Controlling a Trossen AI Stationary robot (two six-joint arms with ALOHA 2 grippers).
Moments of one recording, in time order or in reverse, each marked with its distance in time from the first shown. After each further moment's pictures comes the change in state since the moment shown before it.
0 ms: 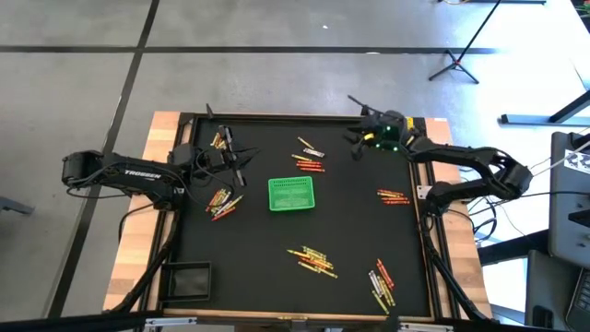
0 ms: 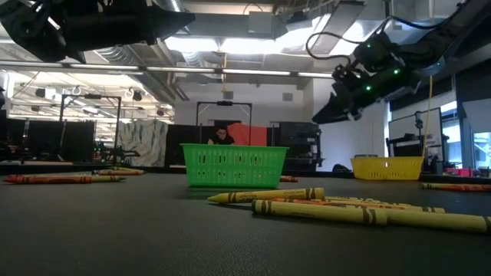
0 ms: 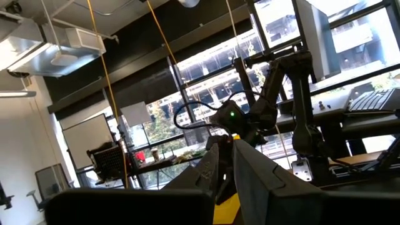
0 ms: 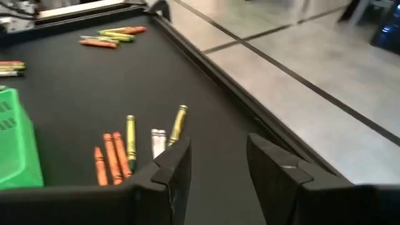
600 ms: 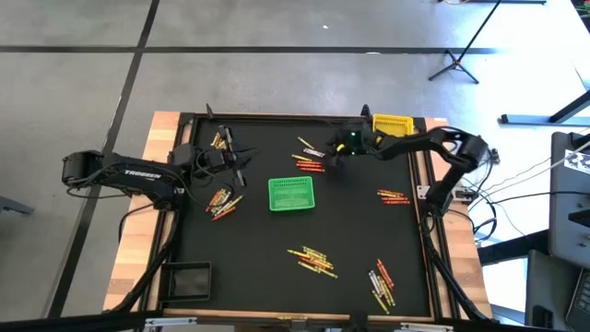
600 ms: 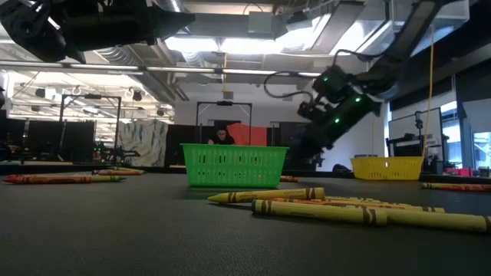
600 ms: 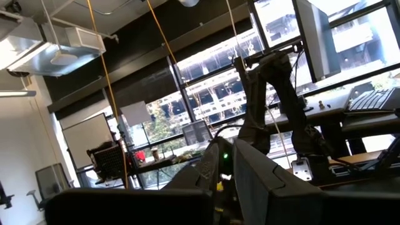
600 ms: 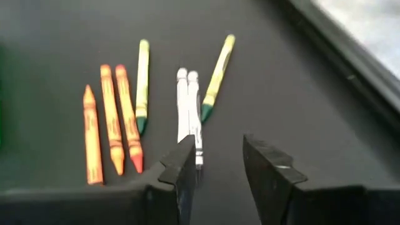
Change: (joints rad) left arm 0.000 0.000 0.000 -0.006 0.000 0.000; right arm 0.106 0.437 0.211 -0.066 0.034 -0.099
